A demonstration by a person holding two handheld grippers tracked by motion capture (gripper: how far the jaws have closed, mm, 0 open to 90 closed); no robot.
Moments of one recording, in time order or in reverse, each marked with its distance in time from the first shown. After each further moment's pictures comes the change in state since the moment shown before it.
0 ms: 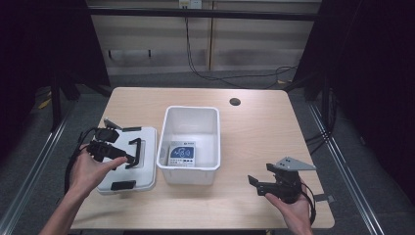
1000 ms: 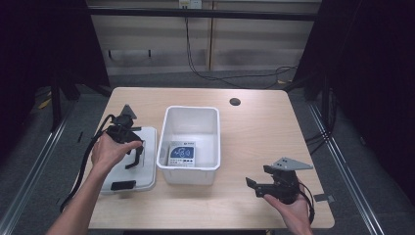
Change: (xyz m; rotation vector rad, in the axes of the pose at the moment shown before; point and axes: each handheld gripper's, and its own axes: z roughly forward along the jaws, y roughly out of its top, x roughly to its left) left arm 0.001 0.058 0.046 0.190 0.076 -0.127; right arm 0.002 0.000 0.003 0.032 0.038 0.003
